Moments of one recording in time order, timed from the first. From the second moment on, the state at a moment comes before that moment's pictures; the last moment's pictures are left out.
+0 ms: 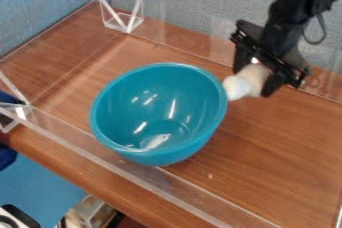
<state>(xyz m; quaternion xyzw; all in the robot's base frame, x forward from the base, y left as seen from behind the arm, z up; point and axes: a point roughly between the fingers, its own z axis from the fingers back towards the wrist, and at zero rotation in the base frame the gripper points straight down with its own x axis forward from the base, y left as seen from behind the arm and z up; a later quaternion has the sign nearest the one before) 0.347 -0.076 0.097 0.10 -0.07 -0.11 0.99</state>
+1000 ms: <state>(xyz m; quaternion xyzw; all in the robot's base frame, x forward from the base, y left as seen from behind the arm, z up) 0.326 -0.030 0.052 0.10 -0.02 -0.05 0.99</state>
